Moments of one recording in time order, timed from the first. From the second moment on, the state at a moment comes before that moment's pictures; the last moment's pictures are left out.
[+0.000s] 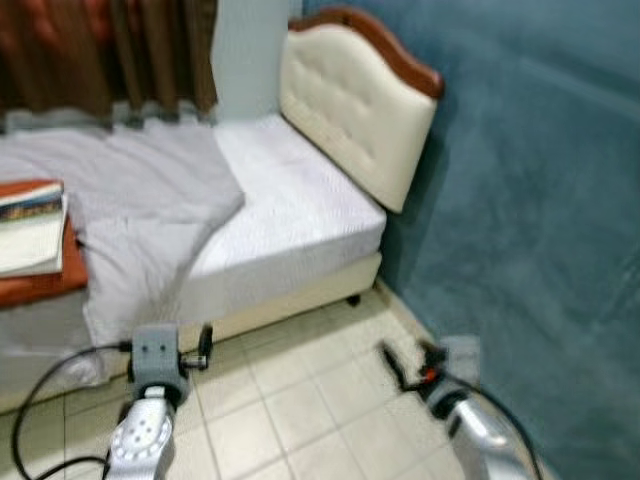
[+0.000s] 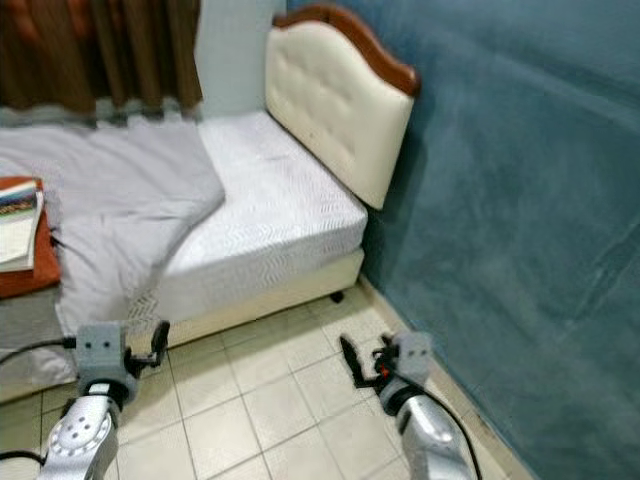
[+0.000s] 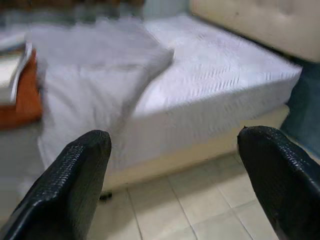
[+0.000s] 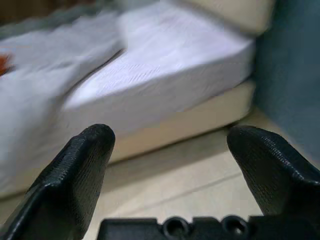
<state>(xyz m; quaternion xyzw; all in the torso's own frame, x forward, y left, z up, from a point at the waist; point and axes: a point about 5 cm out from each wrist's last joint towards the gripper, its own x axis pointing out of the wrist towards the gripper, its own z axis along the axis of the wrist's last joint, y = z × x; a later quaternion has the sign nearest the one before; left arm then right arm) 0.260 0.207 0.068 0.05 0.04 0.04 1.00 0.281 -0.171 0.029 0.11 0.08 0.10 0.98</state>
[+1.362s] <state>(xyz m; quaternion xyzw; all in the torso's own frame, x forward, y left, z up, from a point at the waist) 0.296 0.142 0.050 0.01 0.10 -0.11 0.99 0.231 -0.210 0.027 0.06 0.10 -0.04 0.99</state>
